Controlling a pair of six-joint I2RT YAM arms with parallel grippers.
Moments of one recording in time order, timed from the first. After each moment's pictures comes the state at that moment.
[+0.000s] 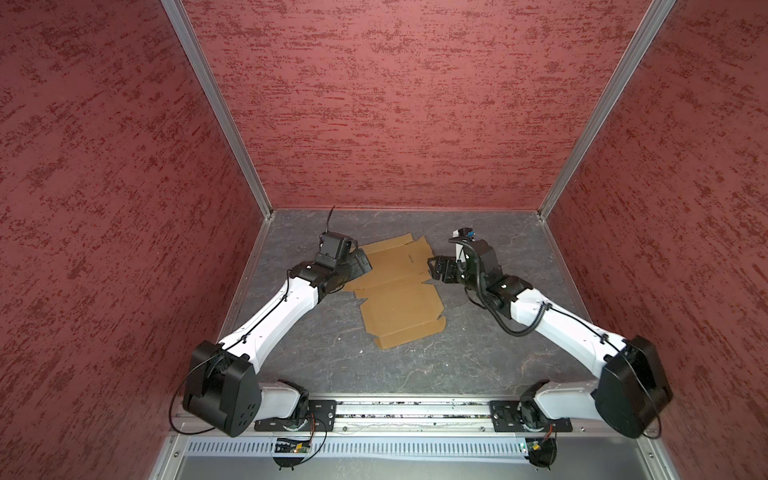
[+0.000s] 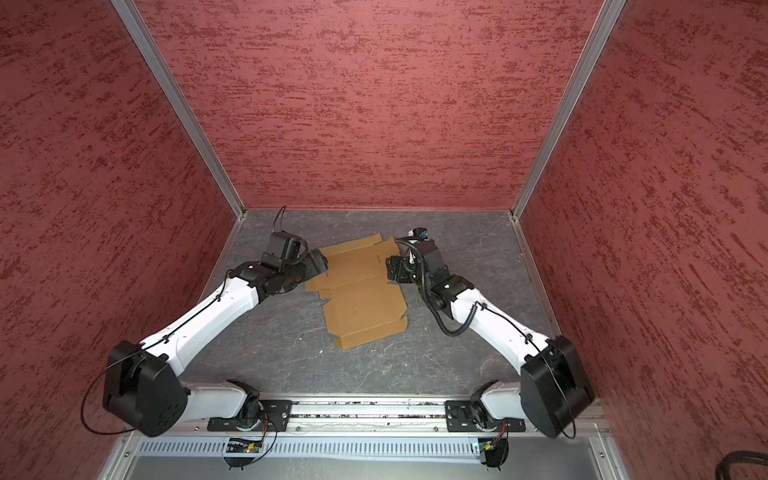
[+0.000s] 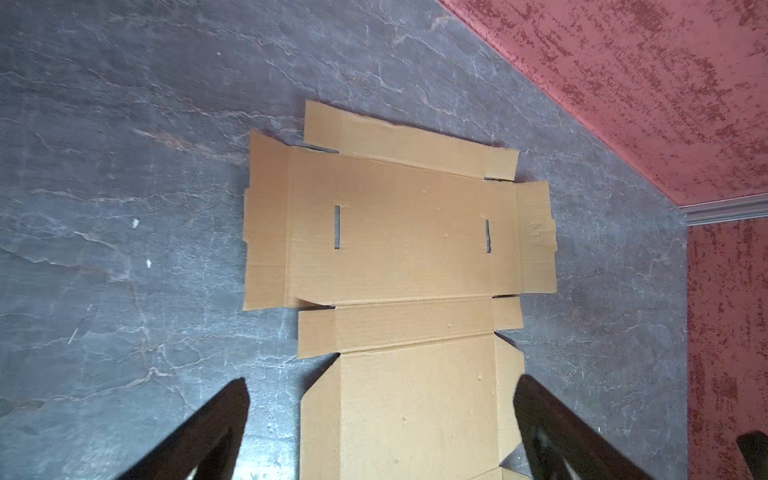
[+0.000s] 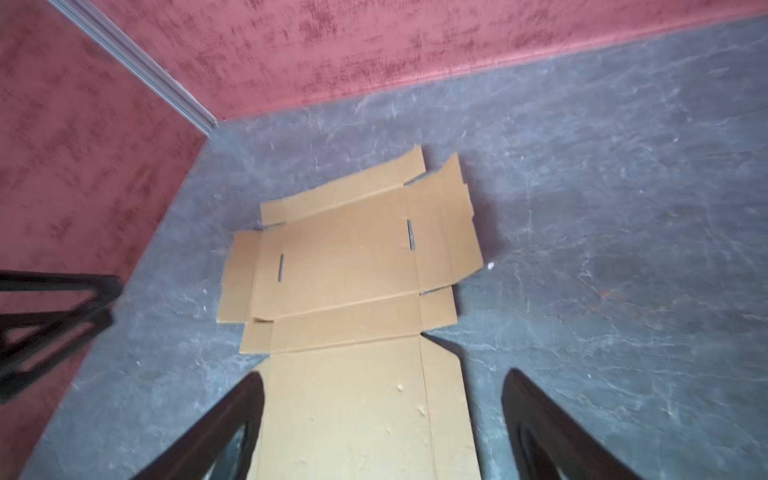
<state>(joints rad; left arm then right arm) -0.37 1.32 1.06 -0.57 -0.08 -0.79 0.55 1.39 1.00 -0.17 0.03 0.49</state>
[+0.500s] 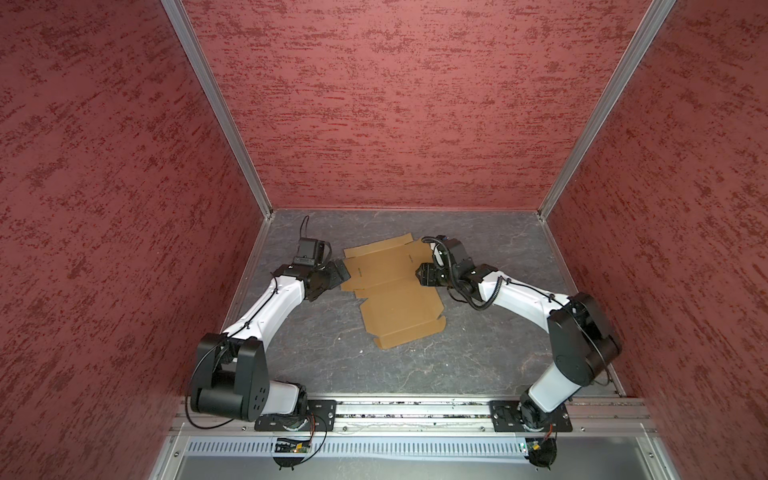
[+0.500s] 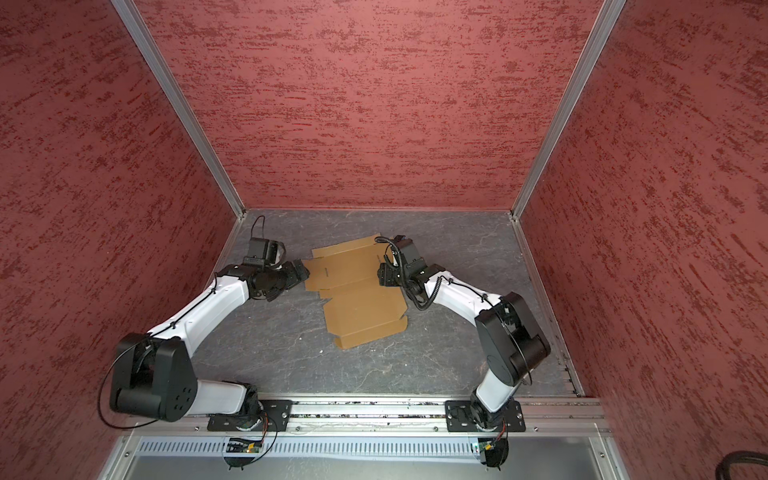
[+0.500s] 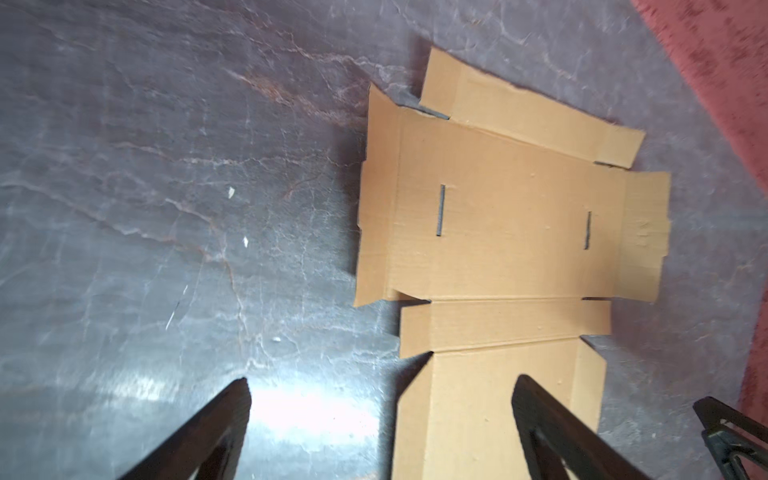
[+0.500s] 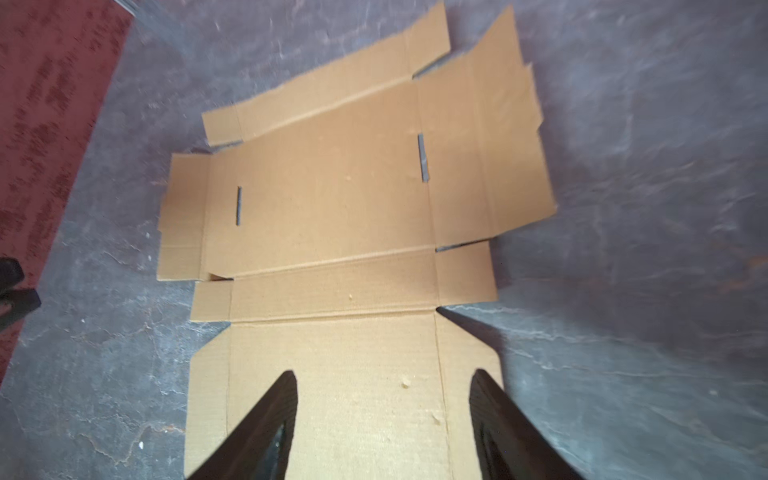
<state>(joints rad) -0.12 1.41 0.96 -0.56 0.13 -0.64 0.57 1.68 1.09 -0.21 -0.09 0.52</state>
